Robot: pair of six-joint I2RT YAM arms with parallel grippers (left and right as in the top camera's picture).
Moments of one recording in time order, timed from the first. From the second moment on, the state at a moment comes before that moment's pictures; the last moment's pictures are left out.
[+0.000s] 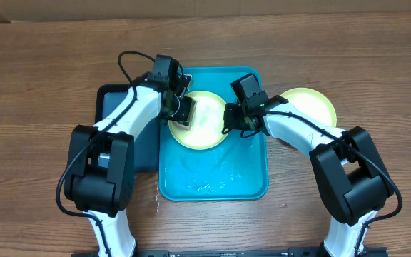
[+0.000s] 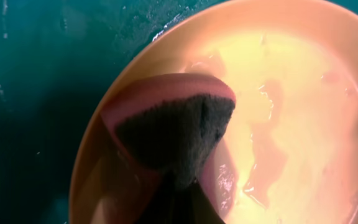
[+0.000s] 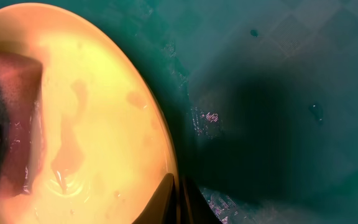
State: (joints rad) left arm -0.25 2.01 1.33 -0.59 0.22 -0.02; right arm 0.49 1.97 1.23 -0.38 -0.14 0.57
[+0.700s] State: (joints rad) left arm -0.25 1.95 1.34 -0.54 0.52 -0.05; right arm 0.50 1.97 1.23 -0.37 -0.13 0.56
